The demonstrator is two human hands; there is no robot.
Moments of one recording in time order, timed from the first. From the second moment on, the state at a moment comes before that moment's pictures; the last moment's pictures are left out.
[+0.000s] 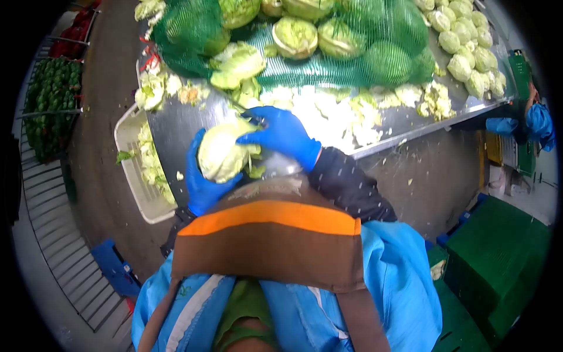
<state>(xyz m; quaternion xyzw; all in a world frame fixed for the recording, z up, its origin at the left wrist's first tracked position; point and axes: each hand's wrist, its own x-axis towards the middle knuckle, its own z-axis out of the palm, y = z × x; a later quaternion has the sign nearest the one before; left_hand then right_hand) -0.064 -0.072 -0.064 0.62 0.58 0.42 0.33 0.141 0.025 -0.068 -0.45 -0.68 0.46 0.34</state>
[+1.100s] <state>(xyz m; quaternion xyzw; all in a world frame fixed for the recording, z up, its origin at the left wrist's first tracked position) -0.065 -0.063 -0.047 0.11 0.30 0.51 0.80 0.174 0.028 -0.010 -0.22 -0.52 0.79 0.25</state>
